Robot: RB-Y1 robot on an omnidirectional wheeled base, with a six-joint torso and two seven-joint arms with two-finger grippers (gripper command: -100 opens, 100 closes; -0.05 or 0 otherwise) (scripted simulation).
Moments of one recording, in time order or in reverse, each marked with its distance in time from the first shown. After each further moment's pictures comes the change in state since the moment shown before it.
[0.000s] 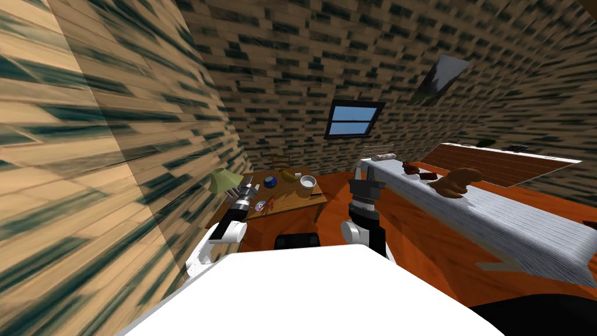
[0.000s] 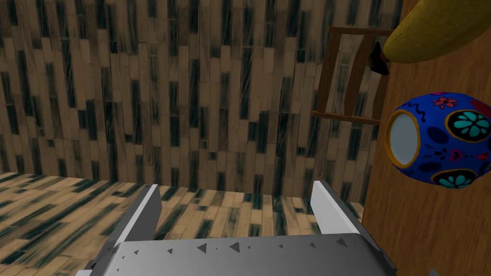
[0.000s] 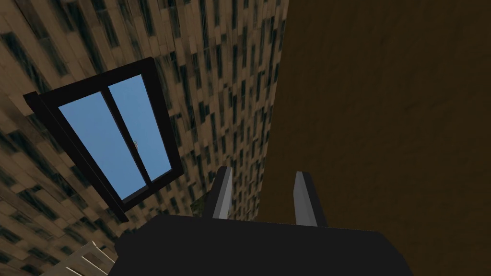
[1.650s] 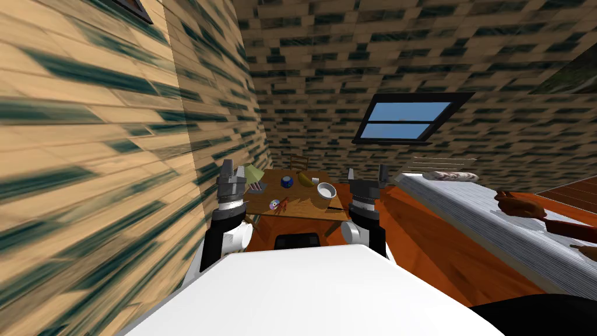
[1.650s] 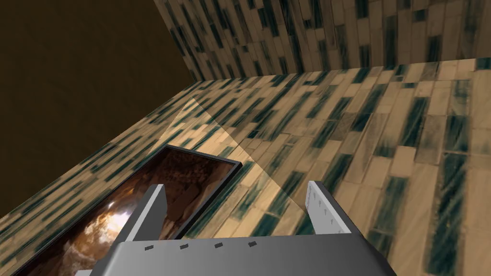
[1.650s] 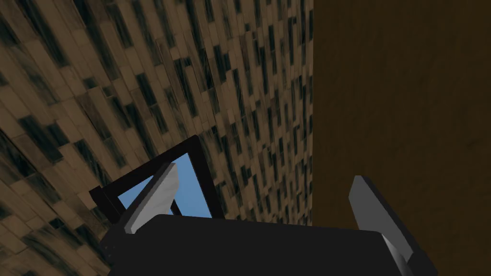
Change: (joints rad) left arm 0.124 -0.311 -0.044 -0.361 -0.177 -0.334 -0.384; right arm 0.000 0.000 0.000 0.000 0.000 0.000 0.000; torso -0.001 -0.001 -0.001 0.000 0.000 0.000
